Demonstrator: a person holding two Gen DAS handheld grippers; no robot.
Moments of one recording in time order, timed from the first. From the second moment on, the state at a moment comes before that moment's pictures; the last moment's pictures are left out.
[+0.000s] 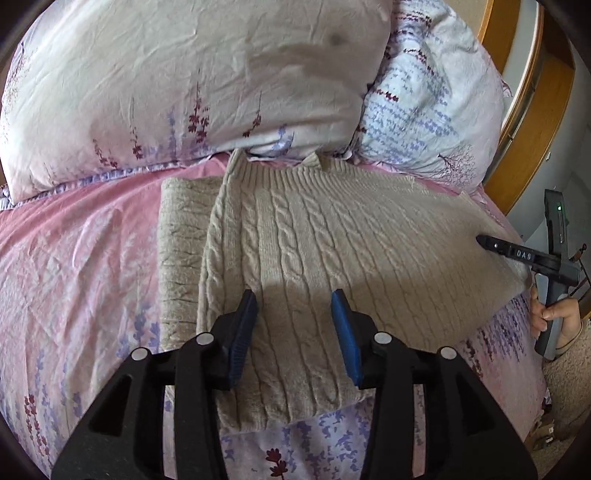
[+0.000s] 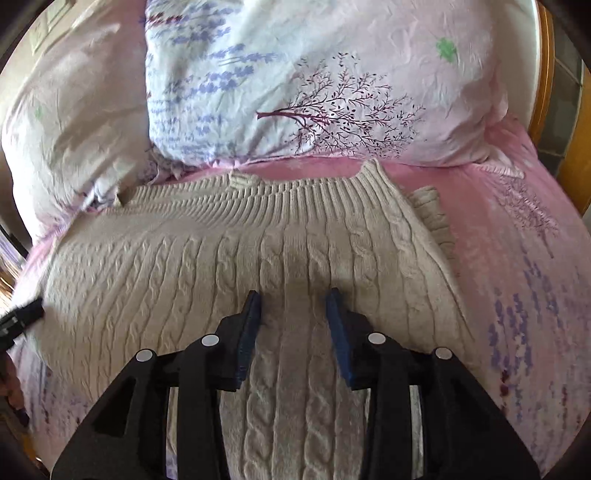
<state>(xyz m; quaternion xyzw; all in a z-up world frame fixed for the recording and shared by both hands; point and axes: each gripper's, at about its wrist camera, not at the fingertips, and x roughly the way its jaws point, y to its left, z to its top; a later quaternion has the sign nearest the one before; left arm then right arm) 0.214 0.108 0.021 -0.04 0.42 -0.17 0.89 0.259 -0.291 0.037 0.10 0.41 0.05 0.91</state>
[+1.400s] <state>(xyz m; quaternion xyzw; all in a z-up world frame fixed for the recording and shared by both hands) 0.281 0.176 -0.007 -0.37 0.46 -0.17 0.79 0.244 -0.237 0.050 0.02 0.40 0.07 0.91</state>
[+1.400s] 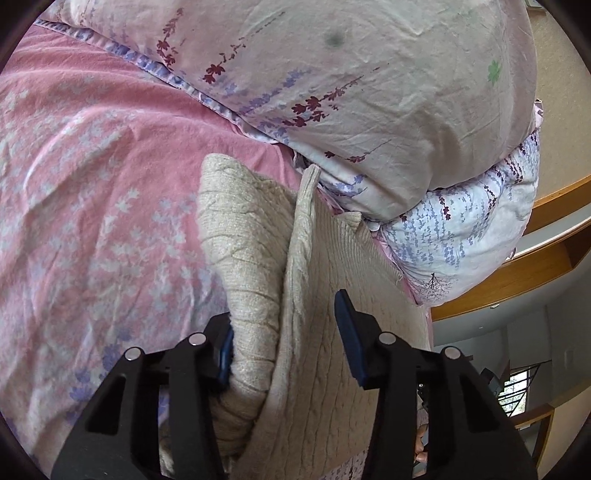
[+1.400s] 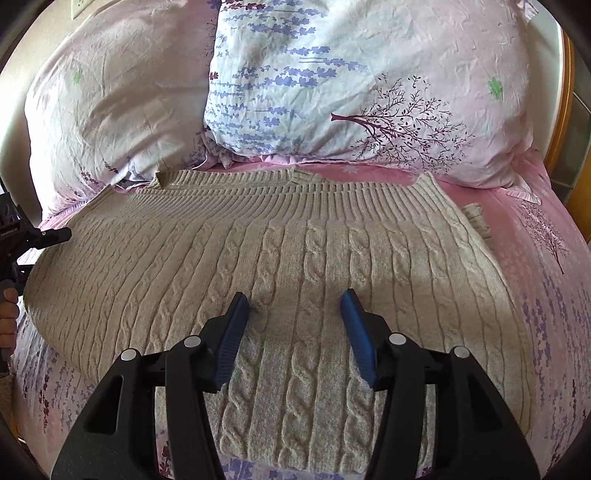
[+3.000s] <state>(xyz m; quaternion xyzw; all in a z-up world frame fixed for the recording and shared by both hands) 0.295 -0.141 0.060 -0.32 0.46 -0.45 0.70 0.253 -0.435 0.029 0.52 0.38 0.27 0.71</state>
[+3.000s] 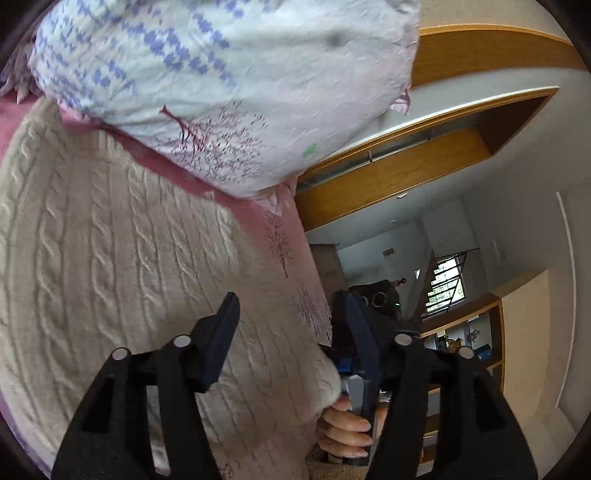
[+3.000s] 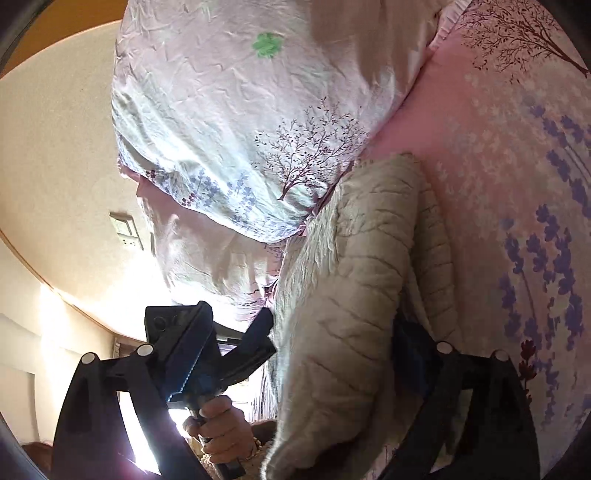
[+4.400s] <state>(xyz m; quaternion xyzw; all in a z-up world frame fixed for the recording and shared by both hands) 0.219 -0.065 0.017 -0.16 0.50 -0.34 0.78 0.168 -0.419 0.062 0.30 0.36 0.08 0.88</state>
